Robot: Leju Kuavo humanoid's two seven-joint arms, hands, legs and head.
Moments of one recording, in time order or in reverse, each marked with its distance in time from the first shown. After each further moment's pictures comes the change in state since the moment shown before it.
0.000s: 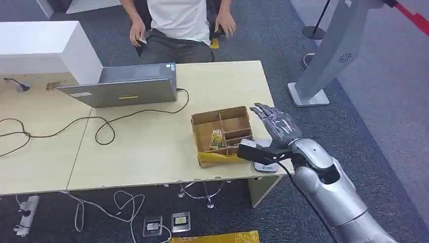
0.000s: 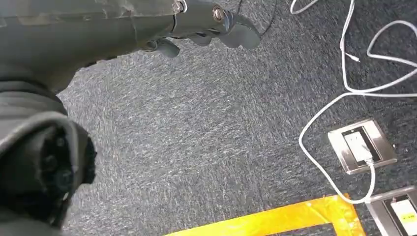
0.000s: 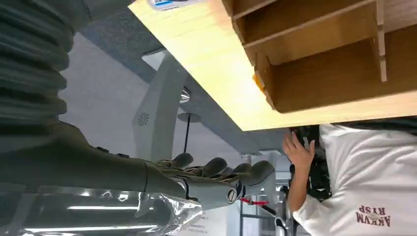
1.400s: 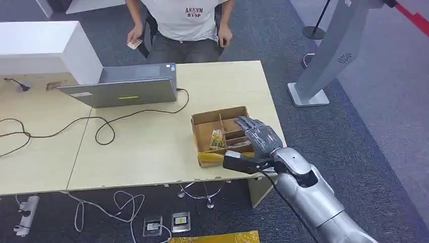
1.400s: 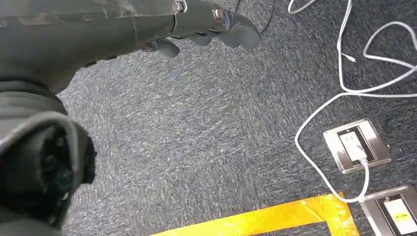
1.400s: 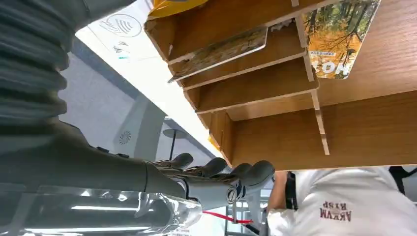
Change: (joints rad) left arm -0.009 -0.005 0.000 0.000 0.012 0.001 0.006; right arm -0.021 0.095 0.067 0.189 0.032 -0.083 -0.058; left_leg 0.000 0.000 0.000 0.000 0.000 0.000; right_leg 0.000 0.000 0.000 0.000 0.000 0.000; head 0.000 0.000
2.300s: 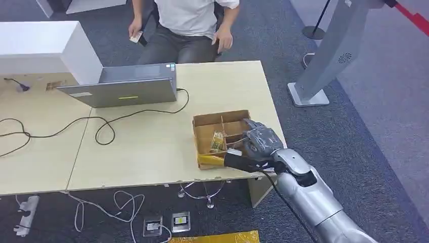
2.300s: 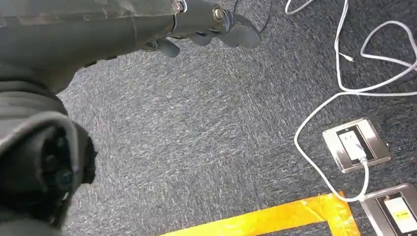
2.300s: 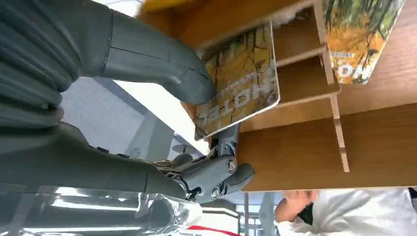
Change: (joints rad) left arm -0.004 0.001 -0.008 0.000 -0.017 -0.005 0.003; right arm -0.002 0.008 -0.004 0.048 -0.045 0.005 0.038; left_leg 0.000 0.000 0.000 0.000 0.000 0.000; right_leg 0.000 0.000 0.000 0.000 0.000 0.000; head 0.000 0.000
